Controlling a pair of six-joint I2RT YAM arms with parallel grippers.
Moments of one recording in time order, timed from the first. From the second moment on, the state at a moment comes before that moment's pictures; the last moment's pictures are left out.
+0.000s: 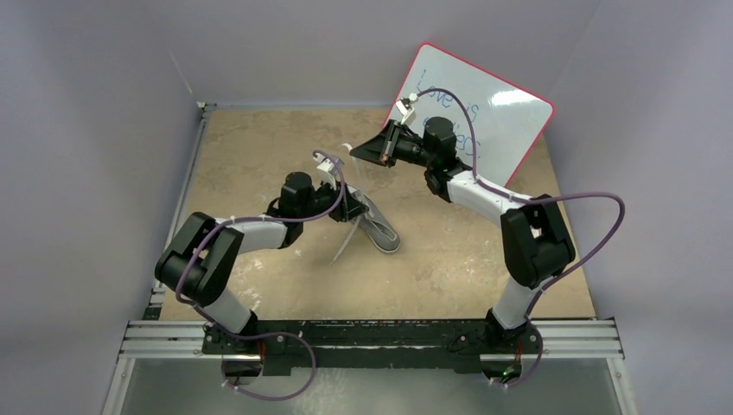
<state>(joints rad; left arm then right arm) -0.46 1.61 0.66 0.64 0.56 -0.44 0.46 1.75 1.18 0.54 -0.71 1.08</state>
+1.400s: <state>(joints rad) -0.42 1.60 0.68 0.65 0.67 -0.54 0.45 2.01 1.50 -0.43 -0.83 0.27</state>
